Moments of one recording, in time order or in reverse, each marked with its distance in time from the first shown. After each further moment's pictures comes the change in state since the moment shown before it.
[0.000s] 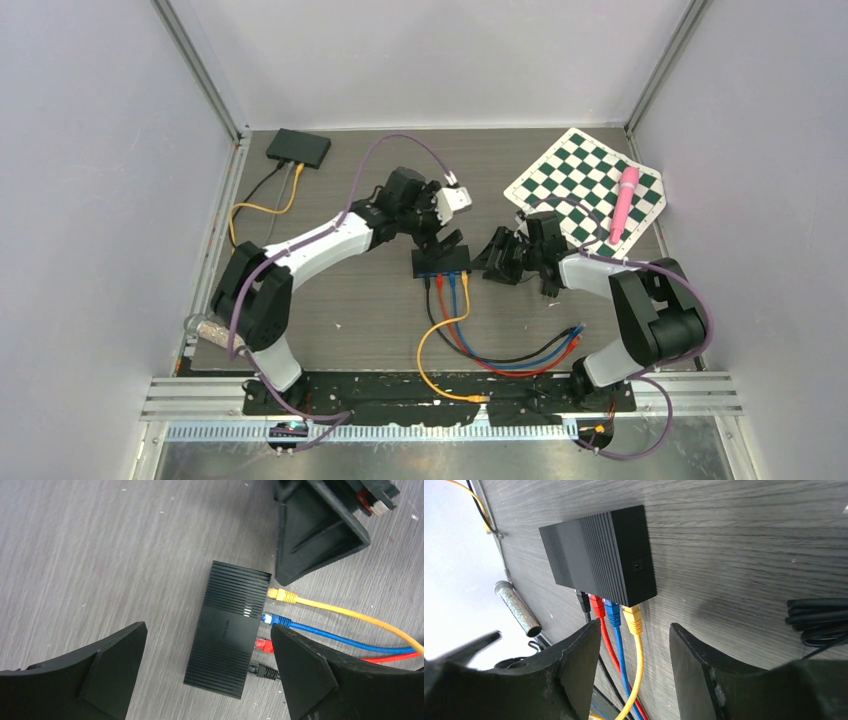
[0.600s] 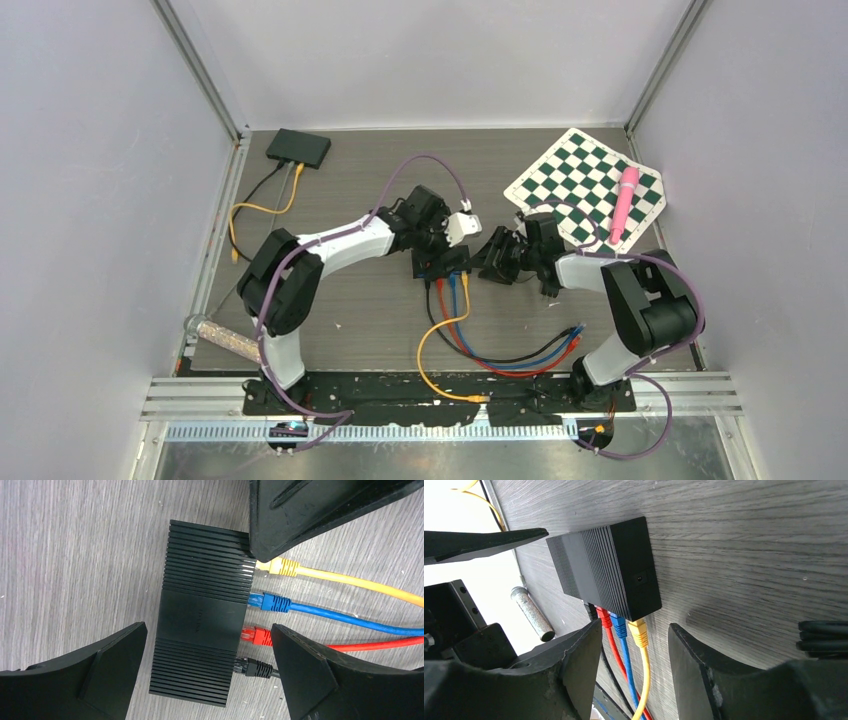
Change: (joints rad) left arm -0.065 0.162 0.042 -0.122 -0.067 0.091; right arm 0.000 0.065 -0.016 0.109 -0.016 0.087
